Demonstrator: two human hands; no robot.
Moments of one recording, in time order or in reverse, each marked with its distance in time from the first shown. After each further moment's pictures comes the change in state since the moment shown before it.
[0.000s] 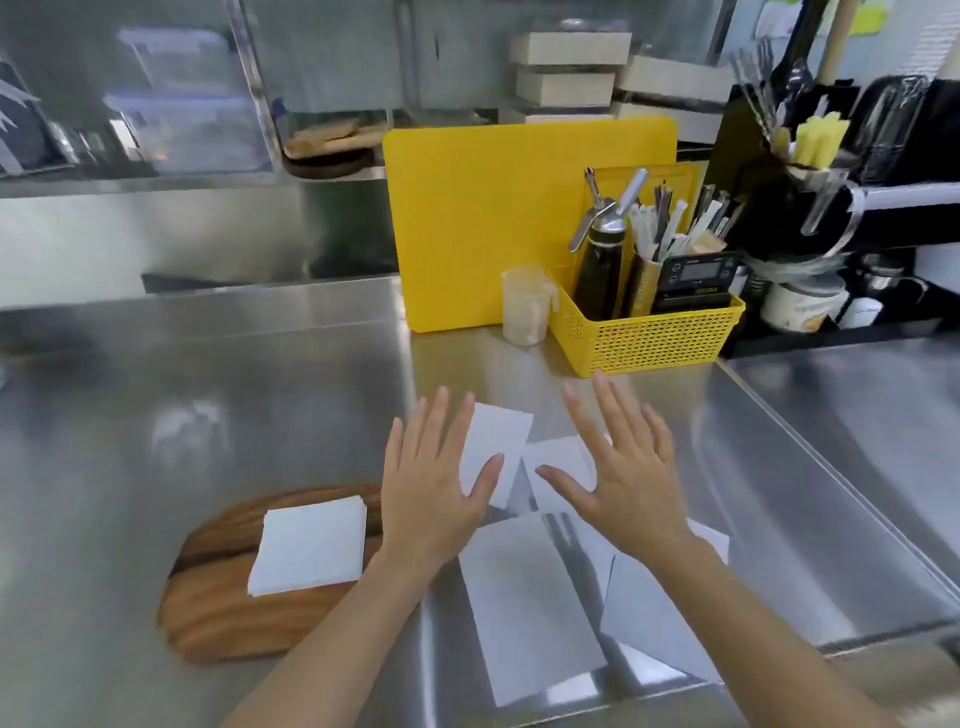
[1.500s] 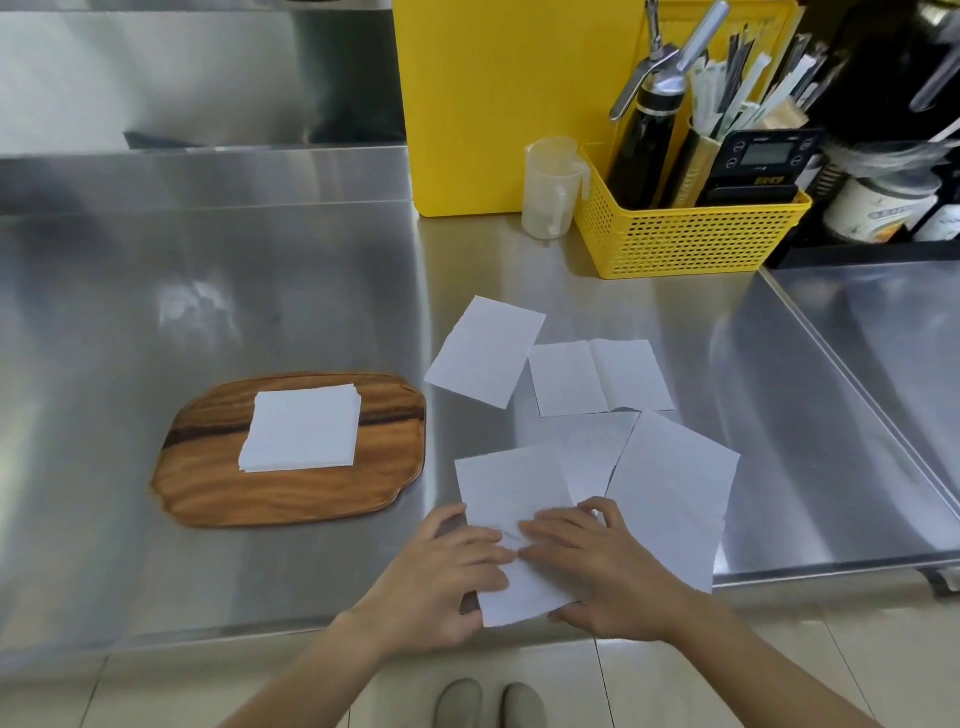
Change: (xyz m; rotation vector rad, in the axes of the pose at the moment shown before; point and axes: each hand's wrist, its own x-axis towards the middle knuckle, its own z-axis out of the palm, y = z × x) left_hand -0.148 -0.022 0.044 -0.186 -0.511 0.444; right_hand -0.121 0.020 0.060 0.262 -0.579 -0.542
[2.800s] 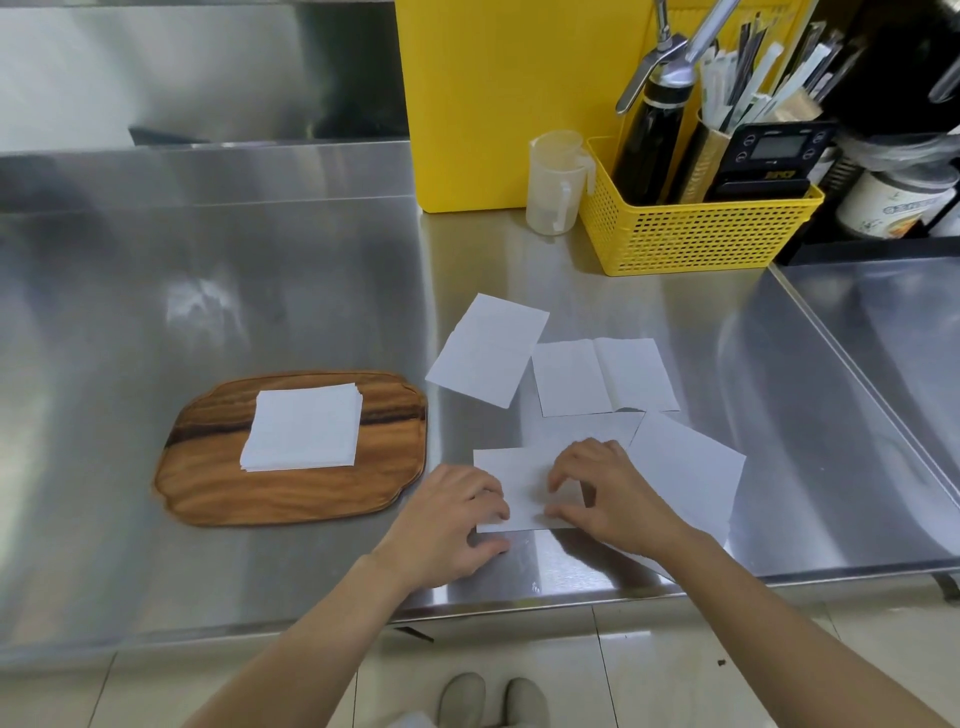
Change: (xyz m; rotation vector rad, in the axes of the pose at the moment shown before) left_hand 0.040 -0.017 -0.015 -0.048 0.032 -0.186; right_hand 0.034 0.029 -0.030 0.248 0.208 0.234
